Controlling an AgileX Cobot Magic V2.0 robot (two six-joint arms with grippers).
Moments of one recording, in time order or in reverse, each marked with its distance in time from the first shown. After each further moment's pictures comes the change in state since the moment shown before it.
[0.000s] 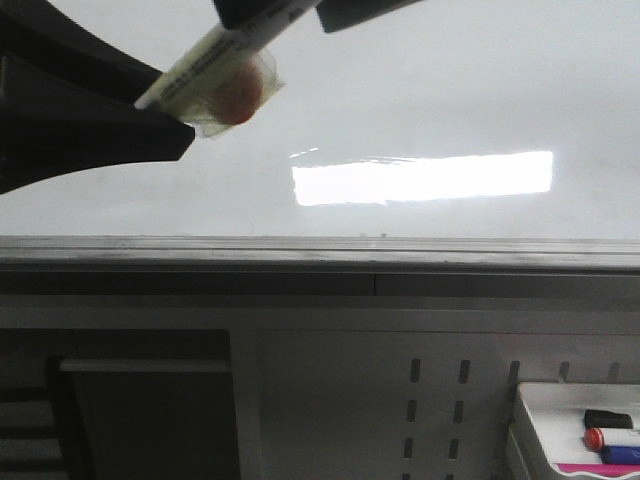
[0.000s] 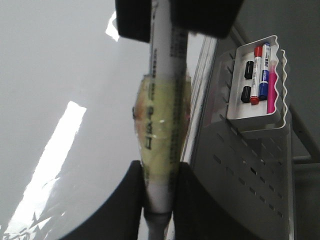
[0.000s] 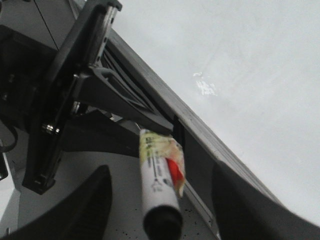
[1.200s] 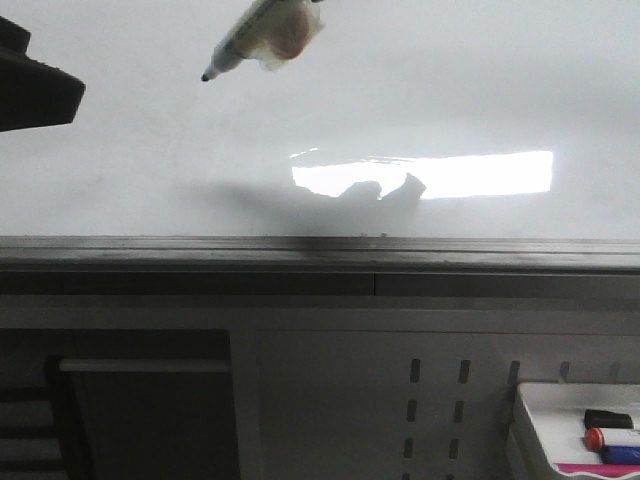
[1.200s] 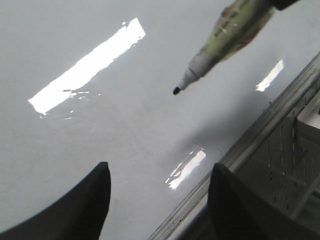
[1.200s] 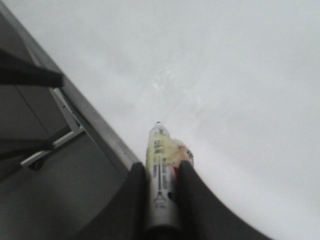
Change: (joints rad) left arm 0.000 -0.176 0.002 -0.530 0.353 -0.005; right arm -0.181 0.159 -0.179 -0.031 0.027 -0.002
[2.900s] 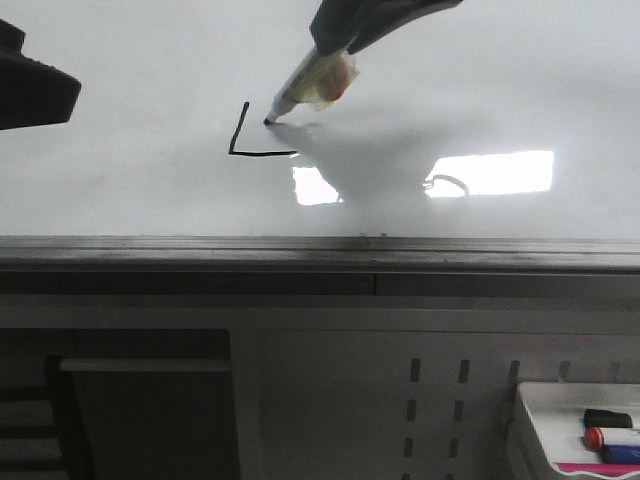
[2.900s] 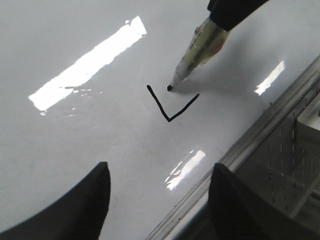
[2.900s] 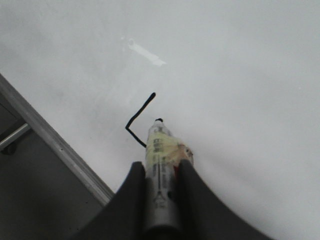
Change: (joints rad) left arm 0.000 -0.006 0.000 -0.013 0.004 0.000; right arm -0.118 0.144 -0.110 -0.023 0.111 0.000
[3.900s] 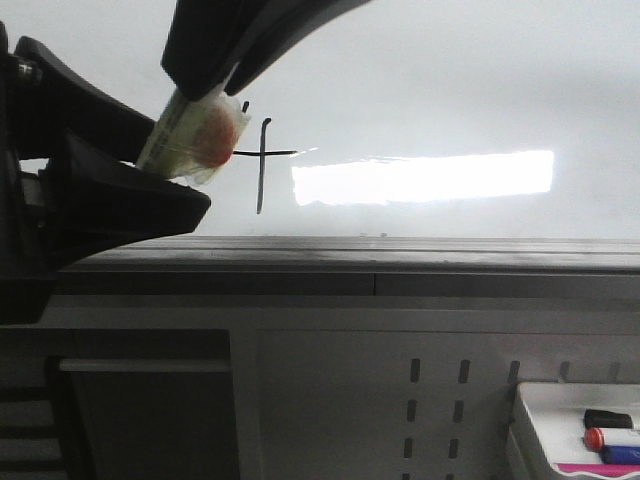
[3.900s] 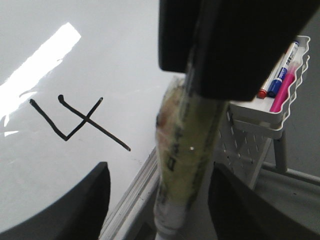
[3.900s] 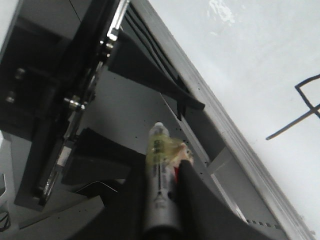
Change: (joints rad) left arm -0.088 0.263 0.000 0.131 -0.216 0.000; right arm 0.250 -0.013 -0.069 -0.003 0.262 -0.011
